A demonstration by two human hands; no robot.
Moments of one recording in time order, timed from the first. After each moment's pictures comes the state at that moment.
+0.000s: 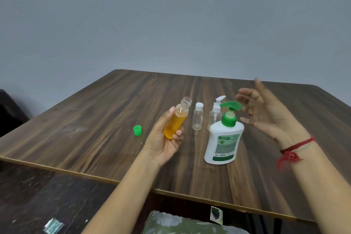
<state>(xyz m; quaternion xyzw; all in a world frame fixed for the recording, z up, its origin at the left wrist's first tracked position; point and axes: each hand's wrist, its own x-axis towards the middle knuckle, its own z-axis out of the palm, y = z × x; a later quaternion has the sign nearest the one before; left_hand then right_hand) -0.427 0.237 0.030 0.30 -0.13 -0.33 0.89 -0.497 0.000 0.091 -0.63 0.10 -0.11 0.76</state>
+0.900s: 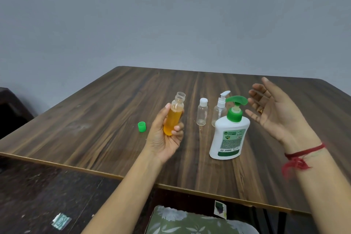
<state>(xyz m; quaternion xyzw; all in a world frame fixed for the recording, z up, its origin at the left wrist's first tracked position) -0.423 0.244 0.020 0.26 -0.13 -0.31 0.90 -0.512 0.018 0.090 -0.57 0.16 -0.20 0.78</state>
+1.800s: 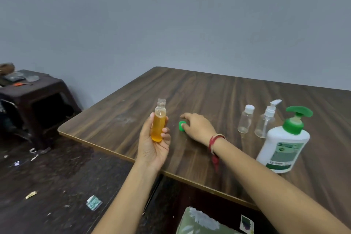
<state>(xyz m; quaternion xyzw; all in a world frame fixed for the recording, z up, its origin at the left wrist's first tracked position) -0.410 0.359 0.008 0.24 0.00 -0.12 0.96 -0.352 0.206 0.002 -0.98 -0.02 -0.07 0.21</state>
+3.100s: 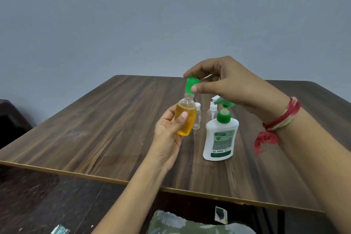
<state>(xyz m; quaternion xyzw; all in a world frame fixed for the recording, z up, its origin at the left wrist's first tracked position) -0.458 0.229 0.043 0.42 -0.25 -0.16 0.86 -0.517 0.094 0.175 -0.88 -0.08 -0.16 0.43</state>
